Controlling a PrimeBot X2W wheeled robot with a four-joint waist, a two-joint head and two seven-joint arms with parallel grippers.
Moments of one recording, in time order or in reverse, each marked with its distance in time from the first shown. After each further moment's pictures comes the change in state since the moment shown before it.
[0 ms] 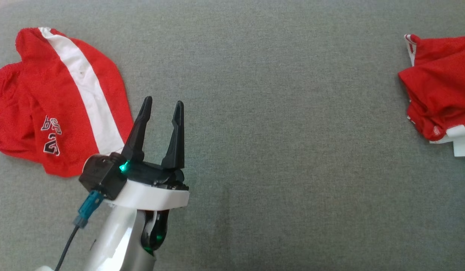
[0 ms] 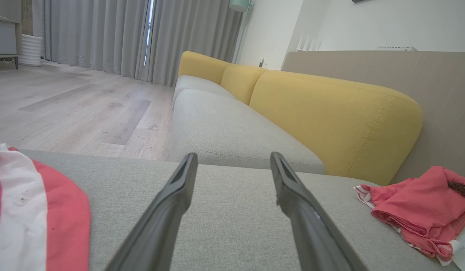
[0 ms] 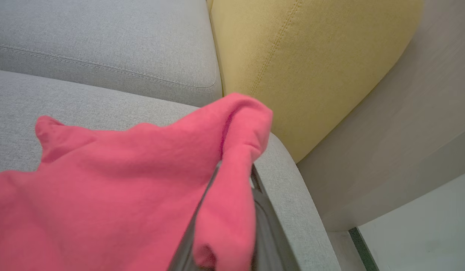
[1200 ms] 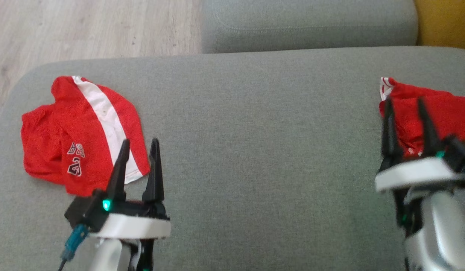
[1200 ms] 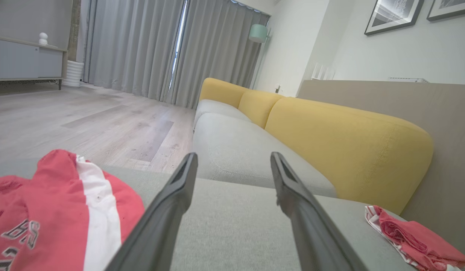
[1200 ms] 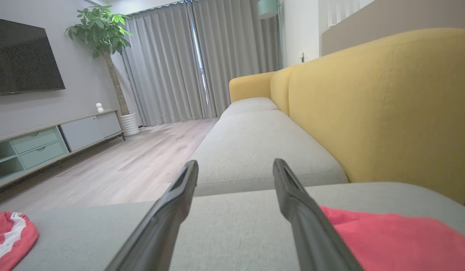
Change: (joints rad) left arm 0.138 0.000 0.103 0.017 -0.008 0.000 0.000; right arm 0.381 0.471 0.031 -0.608 0.170 0.000 -0.071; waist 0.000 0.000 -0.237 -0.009
